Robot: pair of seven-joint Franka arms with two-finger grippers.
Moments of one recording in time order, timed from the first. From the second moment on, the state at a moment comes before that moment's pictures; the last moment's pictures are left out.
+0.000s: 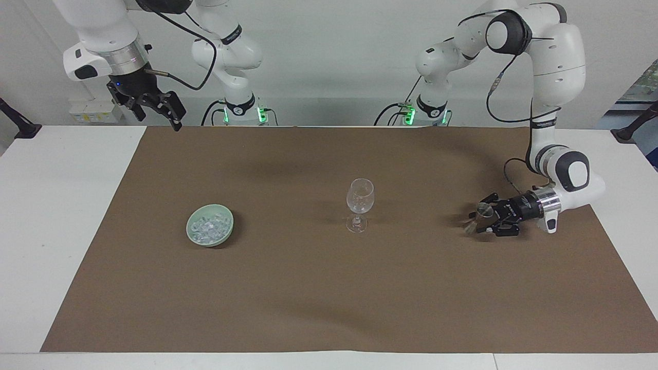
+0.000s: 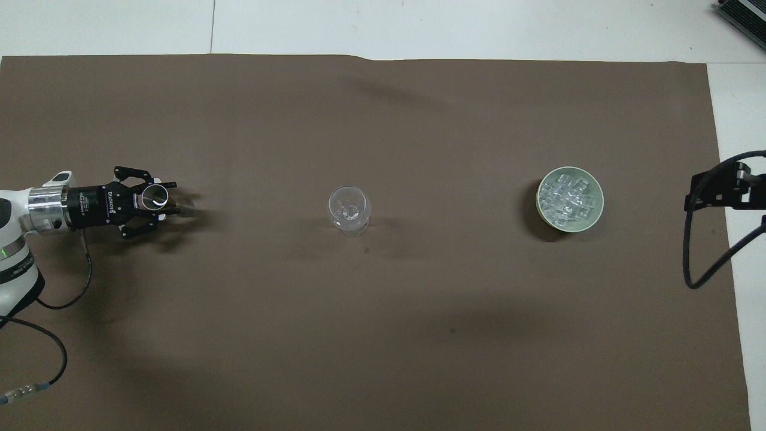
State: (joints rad) left arm 0.36 0.54 -0.03 -1.87 -1.19 1.69 -0.65; right arm -0.07 -0.01 0.05 -1.49 -0.04 1.42 0.28
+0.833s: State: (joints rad) left arm 0.36 0.54 -0.02 -1.87 -1.19 1.67 -0.65; right arm -0.07 -0.01 0.05 -1.49 -0.04 1.42 0.28
